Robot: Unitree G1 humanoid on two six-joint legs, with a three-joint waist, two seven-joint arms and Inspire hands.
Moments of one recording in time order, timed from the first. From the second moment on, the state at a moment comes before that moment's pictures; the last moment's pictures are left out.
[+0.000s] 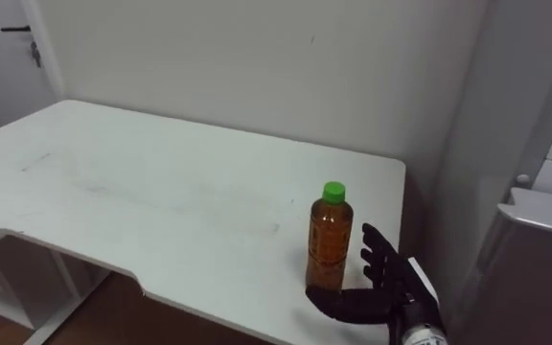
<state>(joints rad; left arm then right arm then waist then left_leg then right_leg) 0.22 0.18 -0.12 1.00 0.27 0.13 0.13 -0.36 -0.26 0.27 0.39 0.38 0.03 -0.26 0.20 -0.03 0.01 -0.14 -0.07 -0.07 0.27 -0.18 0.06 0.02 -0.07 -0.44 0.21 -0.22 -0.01</state>
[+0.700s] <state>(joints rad) 0.18 0.18 -0.12 1.04 0.27 0.12 0.13 -0.46 -0.23 0.26 0.54 0.34 -0.06 -0.43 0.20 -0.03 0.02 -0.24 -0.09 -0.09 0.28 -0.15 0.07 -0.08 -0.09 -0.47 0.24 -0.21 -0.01</state>
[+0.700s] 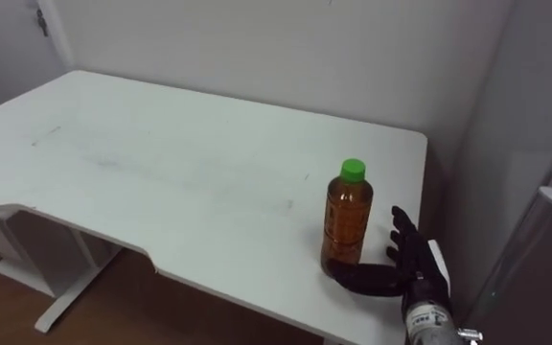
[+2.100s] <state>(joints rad) 0.15 0.19 -0.21 1.07 0.12 0.11 0.13 -0.59 -0.26 0.26 0.73 0.32 -0.08 -0.48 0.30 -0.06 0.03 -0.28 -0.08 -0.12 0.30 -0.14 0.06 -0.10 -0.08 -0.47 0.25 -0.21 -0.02</state>
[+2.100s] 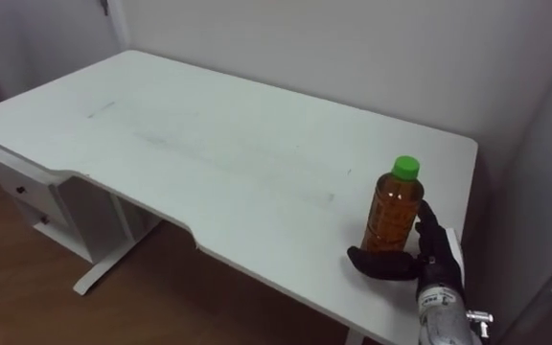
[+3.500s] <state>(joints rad) 0.15 0.20 -0.21 1.07 0.12 0.08 0.14 -0.64 -0.23 0.24 0.72 0.39 -0.12 -0.48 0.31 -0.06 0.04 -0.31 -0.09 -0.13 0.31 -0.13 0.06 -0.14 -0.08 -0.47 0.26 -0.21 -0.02</state>
